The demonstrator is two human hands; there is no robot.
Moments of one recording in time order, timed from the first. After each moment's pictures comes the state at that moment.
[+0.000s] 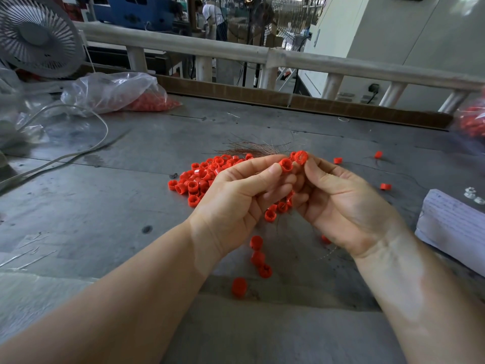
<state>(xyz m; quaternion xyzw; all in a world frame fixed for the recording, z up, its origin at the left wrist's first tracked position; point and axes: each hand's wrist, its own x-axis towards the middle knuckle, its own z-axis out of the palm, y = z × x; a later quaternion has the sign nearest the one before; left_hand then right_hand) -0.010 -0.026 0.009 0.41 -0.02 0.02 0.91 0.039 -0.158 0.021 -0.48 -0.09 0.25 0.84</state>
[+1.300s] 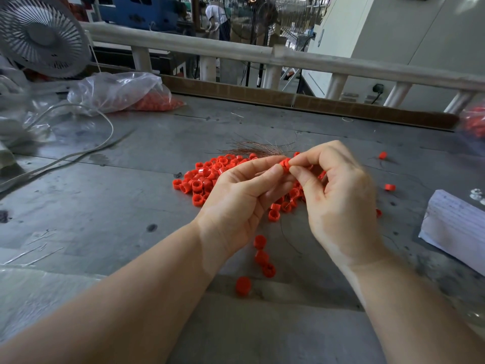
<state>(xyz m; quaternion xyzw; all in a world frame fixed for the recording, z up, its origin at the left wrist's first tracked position) -0.007 -0.028 0.004 0.39 0.00 0.06 0.92 0.023 -0.147 0.014 -0.79 -0.33 -0.34 0.39</state>
